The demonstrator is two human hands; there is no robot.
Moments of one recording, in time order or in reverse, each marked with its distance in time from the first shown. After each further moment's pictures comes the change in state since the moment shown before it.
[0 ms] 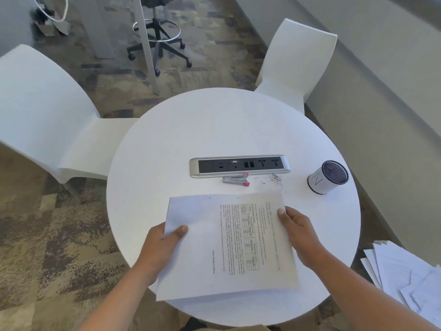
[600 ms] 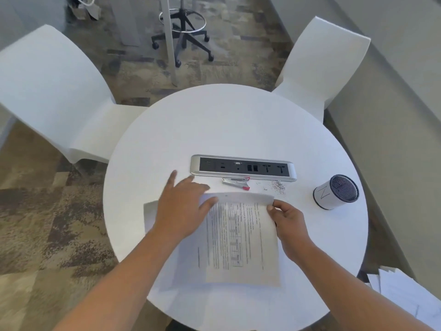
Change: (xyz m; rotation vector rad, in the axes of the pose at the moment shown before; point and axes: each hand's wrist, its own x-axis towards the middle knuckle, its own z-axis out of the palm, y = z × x) left_hand 0.042 0.070 0.070 1.234 0.166 0.495; right_hand 0.051 -0.015 0.000 0.016 0.012 0.039
